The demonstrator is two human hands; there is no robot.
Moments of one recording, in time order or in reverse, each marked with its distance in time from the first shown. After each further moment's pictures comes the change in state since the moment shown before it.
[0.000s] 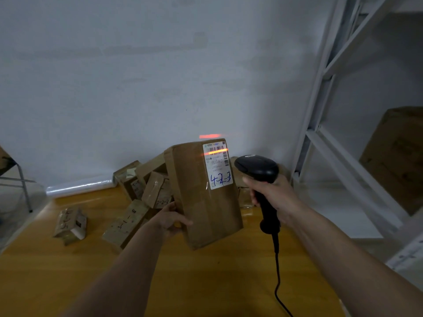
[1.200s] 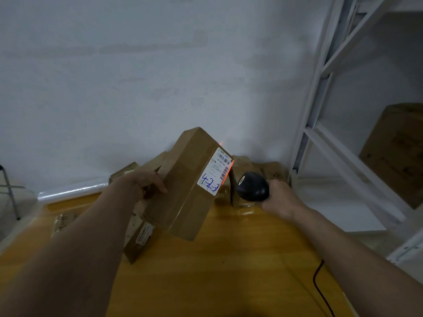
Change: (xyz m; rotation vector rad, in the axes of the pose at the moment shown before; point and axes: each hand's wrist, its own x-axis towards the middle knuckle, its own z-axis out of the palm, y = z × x) left_hand -0.024 0.127 -0.039 0.493 0.081 -0.137; right_hand 0.034 0.039 -0.007 -0.960 0.050 -0.160
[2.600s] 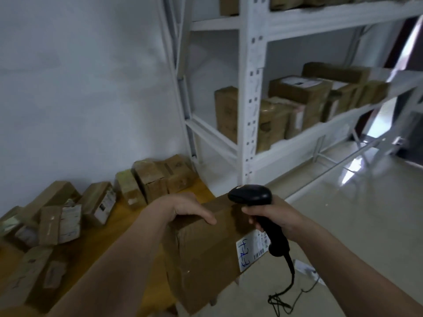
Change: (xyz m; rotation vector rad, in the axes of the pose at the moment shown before) left_hand -0.128 -0.014 0.310 0.954 -0.542 0.262; right_hand -0.282 0.102 -0.063 1.081 0.197 0.538
